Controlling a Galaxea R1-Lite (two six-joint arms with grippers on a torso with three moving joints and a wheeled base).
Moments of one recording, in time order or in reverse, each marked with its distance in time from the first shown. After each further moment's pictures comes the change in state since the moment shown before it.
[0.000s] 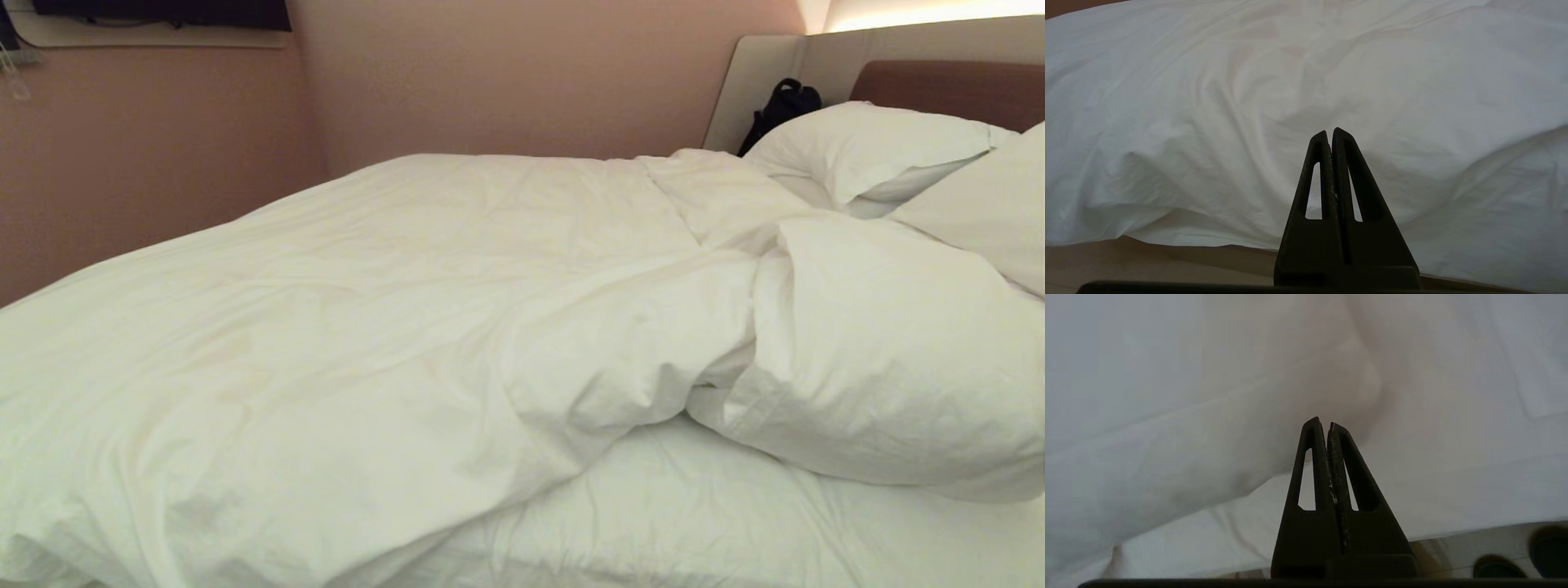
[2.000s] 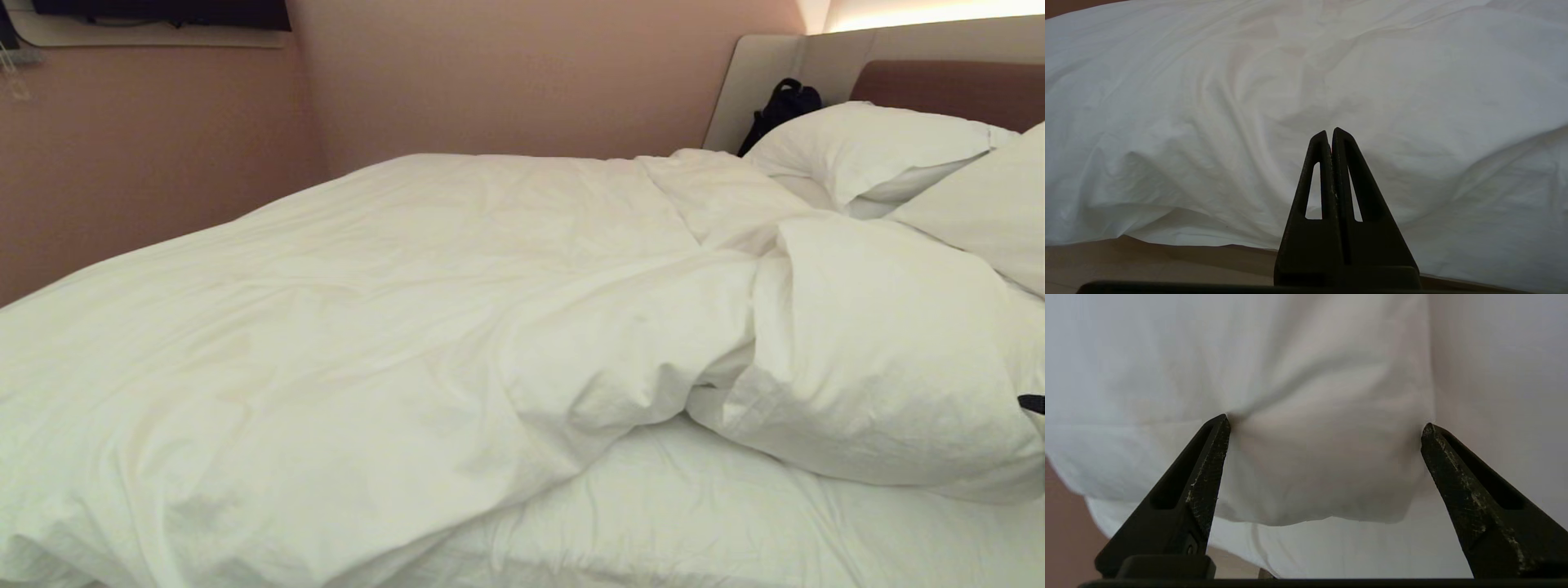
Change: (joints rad) left arm 0.000 0.000 0.000 0.000 0.000 0.000; right arm -0.107 0.265 0.109 -0.280 0.555 -0.197
